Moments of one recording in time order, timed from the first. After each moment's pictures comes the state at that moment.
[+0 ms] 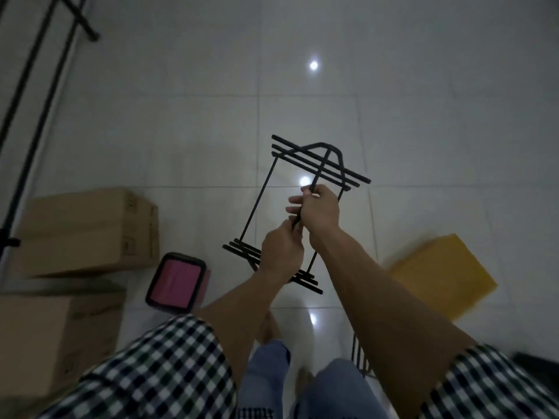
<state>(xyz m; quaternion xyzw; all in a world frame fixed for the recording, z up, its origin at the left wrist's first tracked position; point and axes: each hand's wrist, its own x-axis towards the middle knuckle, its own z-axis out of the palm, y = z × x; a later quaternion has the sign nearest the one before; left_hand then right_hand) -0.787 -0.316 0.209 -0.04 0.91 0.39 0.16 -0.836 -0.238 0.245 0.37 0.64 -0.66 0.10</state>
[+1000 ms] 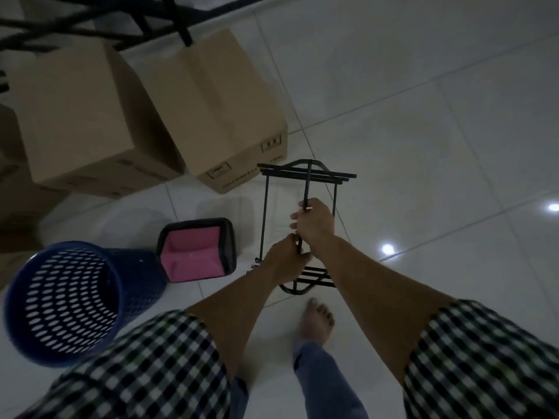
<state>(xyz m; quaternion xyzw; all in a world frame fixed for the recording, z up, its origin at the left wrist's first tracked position) -0.992 -0.575 -0.040 -0.50 0.62 0.57 0.18 -1.089 -0.583 -0.054 -0.10 0.81 -0.29 0.50</state>
